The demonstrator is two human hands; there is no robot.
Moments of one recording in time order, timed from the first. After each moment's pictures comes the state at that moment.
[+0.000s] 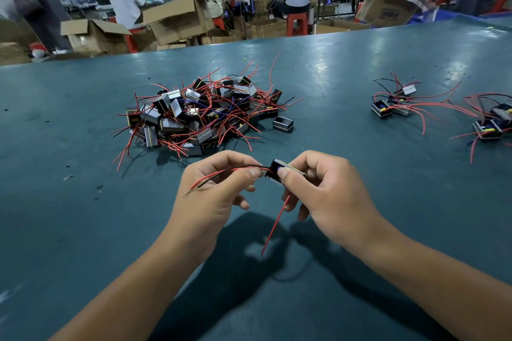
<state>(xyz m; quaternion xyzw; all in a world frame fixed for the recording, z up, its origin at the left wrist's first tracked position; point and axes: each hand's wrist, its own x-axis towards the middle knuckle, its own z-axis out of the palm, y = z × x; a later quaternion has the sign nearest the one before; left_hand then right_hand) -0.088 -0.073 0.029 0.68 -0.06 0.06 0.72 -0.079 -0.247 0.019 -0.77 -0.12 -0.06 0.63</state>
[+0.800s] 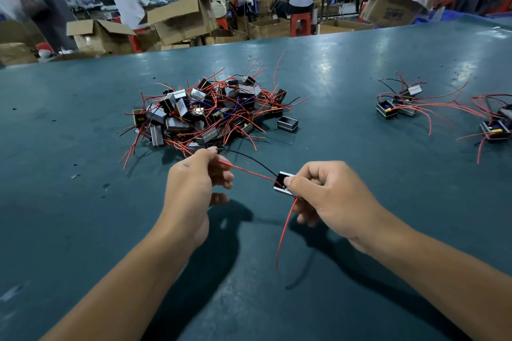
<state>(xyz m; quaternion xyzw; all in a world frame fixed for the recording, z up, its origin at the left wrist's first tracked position) -0.068 -0.051 0.024 0.67 0.12 0.10 0.72 -0.073 -0.250 0.018 -0.79 -0.05 0.06 0.61</state>
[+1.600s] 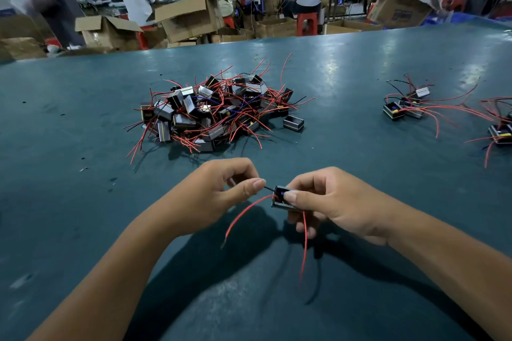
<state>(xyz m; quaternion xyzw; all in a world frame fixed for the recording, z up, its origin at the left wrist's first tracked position) -0.064 -0.024 0.025 0.89 -0.26 0.00 0.38 -0.064 -0.262 0.016 -0.73 -0.16 0.24 0.62</state>
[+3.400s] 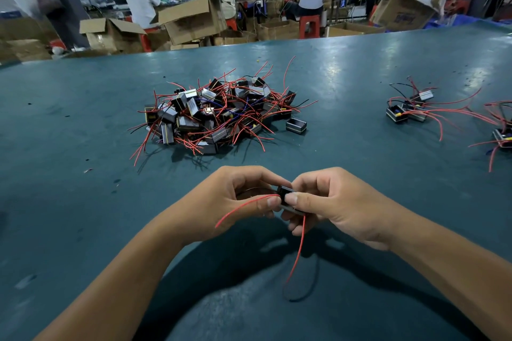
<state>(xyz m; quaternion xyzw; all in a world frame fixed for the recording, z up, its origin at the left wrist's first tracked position) -0.070 -0.038 0.020 0.76 -0.24 -0.14 0.59 -0.066 -0.261 0.019 -0.71 -0.17 0.22 0.64</state>
